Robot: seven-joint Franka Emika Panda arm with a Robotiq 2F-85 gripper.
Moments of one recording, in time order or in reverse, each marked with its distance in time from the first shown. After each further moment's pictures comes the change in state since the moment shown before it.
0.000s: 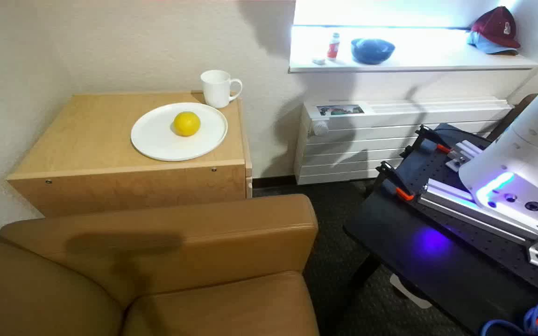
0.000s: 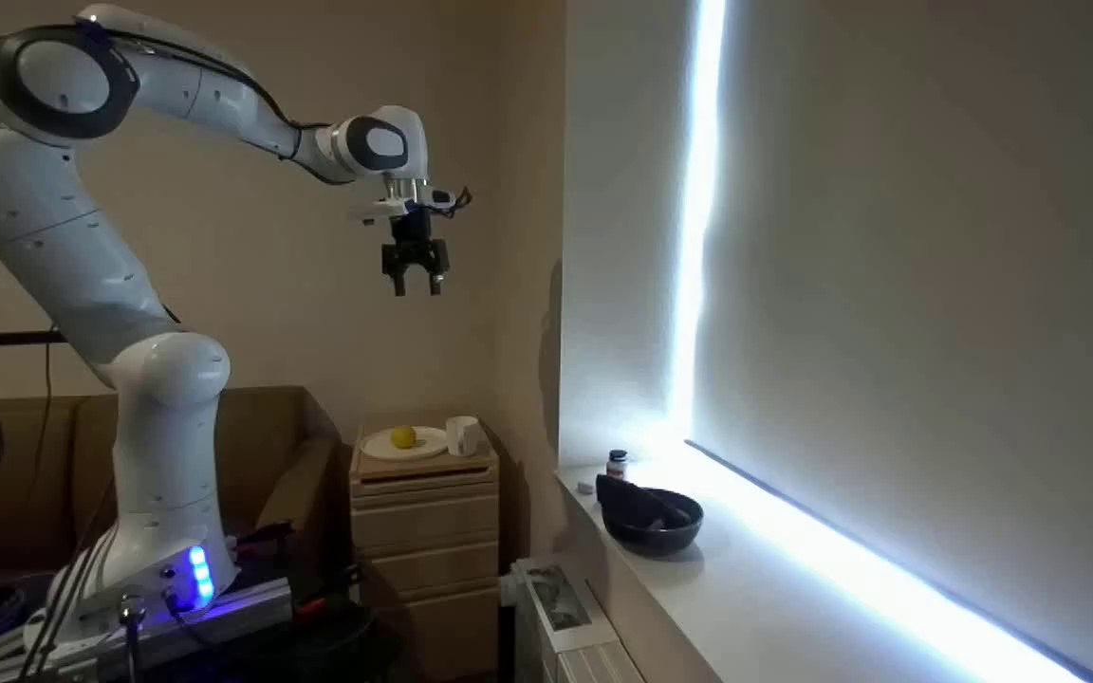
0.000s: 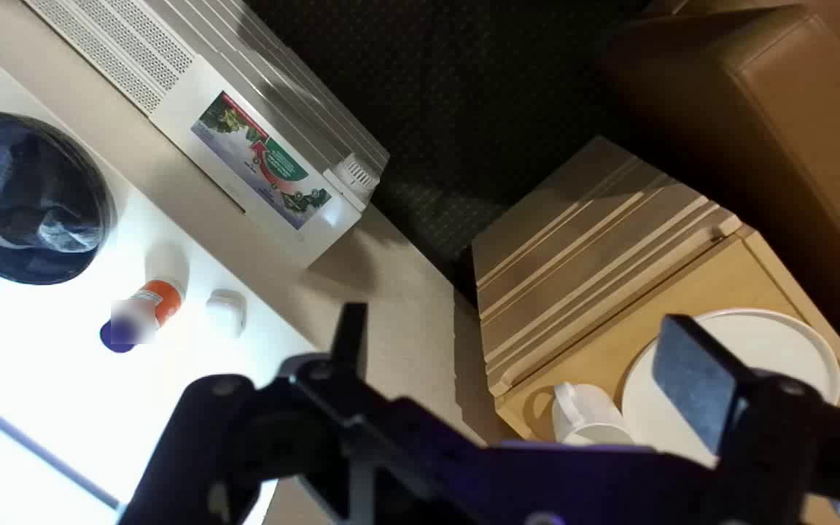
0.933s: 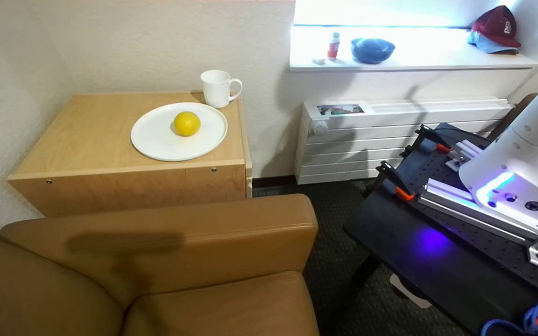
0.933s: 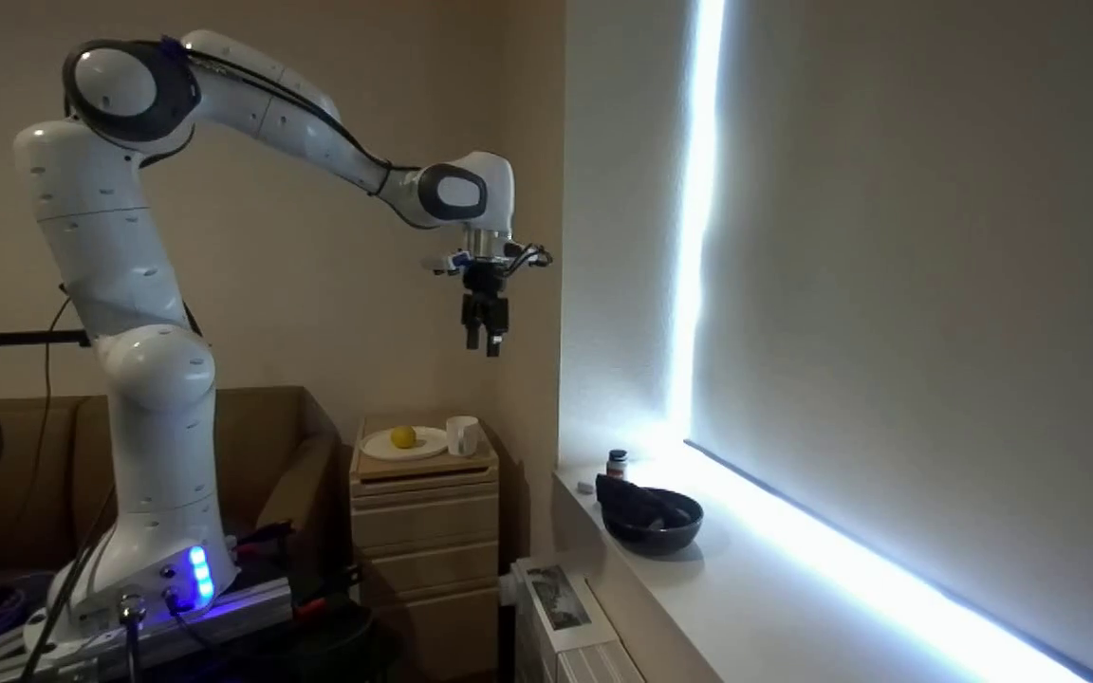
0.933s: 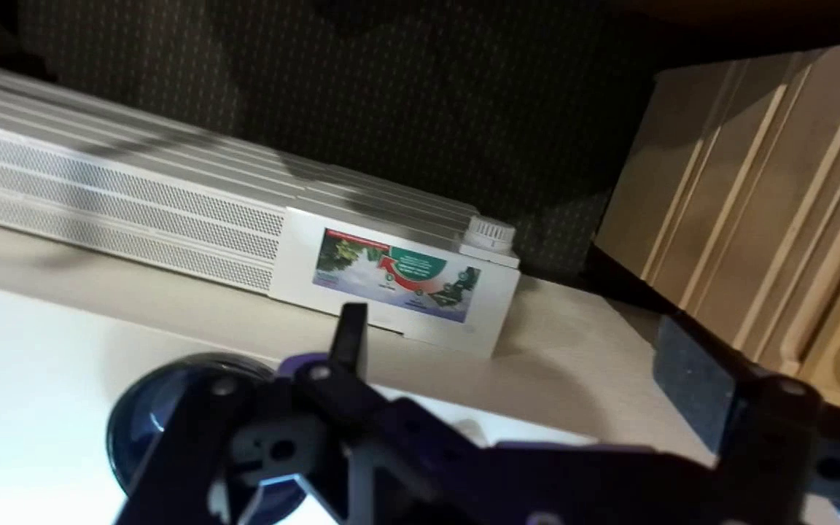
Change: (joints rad) arm -0.188 0.259 -0.207 0.013 0.012 0.135 0.153
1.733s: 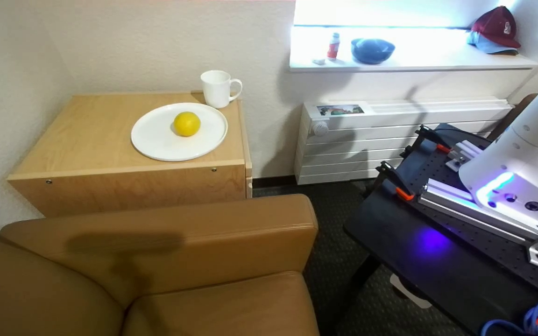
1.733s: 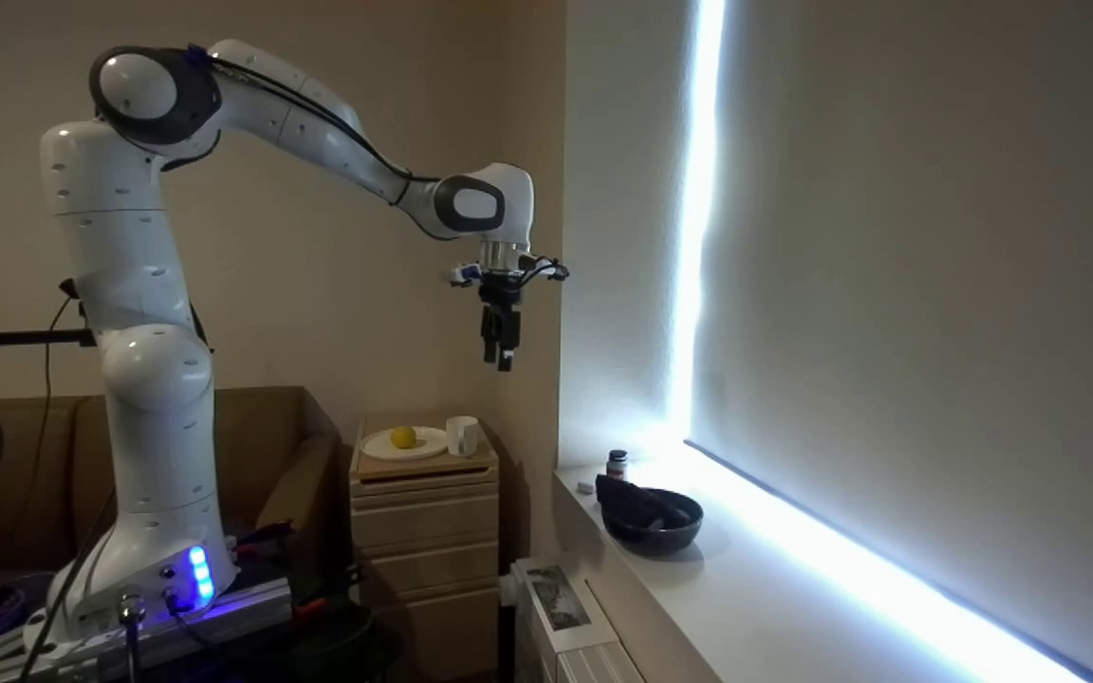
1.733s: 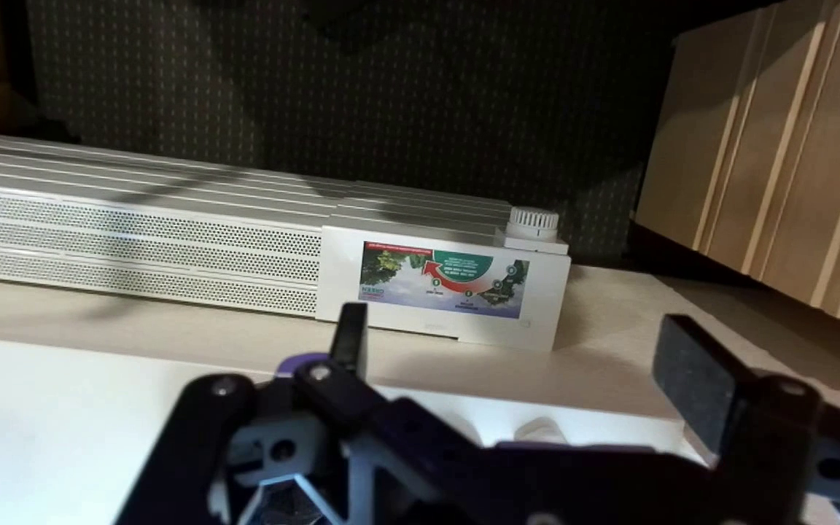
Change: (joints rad) arm -0.041 0.081 -0.024 0.033 0.005 0.031 0.085
